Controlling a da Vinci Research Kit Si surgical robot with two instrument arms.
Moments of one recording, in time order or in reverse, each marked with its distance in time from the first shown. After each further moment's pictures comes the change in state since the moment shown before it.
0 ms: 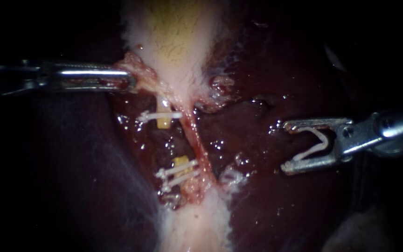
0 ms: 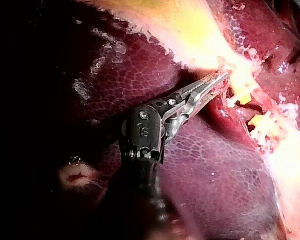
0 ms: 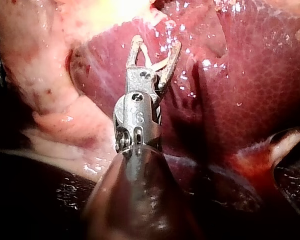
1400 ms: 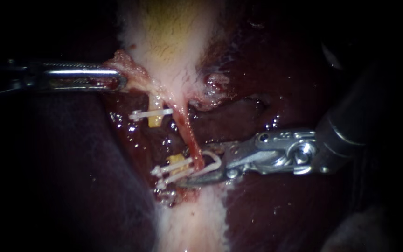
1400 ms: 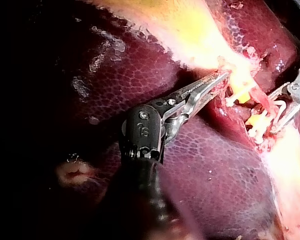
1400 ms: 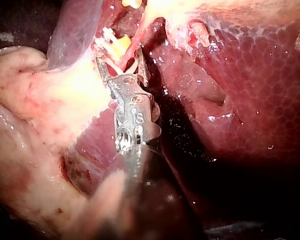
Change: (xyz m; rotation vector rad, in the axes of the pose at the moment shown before) right arm 0.000 0.000 0.022 0.170 -0.020 0.347; left arm -0.001 0.001 0.001 0.014 0.007 0.005
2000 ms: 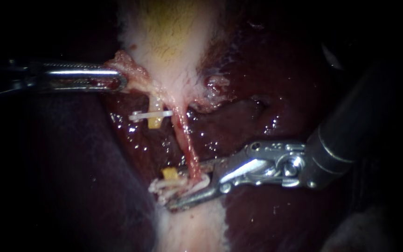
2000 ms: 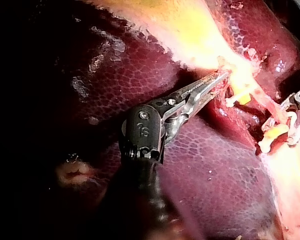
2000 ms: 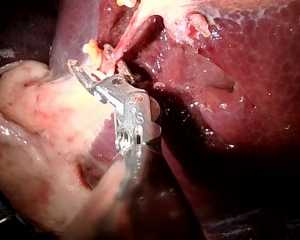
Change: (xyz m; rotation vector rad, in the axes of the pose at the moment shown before) right arm 0.001 -0.003 0.000 0.232 0.124 0.064; left arm 0.000 0.000 0.000 0.001 0.000 0.000
